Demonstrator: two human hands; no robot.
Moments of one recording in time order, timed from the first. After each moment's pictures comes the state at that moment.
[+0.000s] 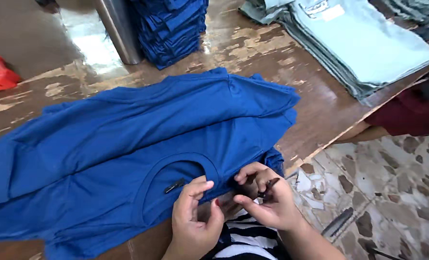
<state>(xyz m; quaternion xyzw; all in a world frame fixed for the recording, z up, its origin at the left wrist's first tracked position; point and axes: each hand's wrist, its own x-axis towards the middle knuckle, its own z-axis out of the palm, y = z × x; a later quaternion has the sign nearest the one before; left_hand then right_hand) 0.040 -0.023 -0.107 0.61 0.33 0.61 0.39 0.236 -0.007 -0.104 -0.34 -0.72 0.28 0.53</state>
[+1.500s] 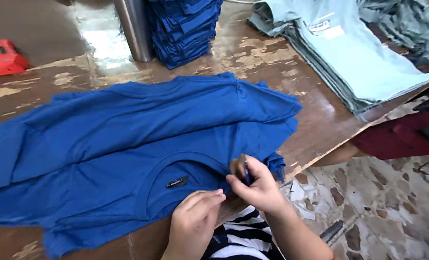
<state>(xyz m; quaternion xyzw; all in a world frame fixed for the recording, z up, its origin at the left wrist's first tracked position) 0.029 -0.035 -0.112 0.69 0.41 0.53 0.25 0.216 0.023 -0.099 -0.37 -0.69 0.39 0.48</state>
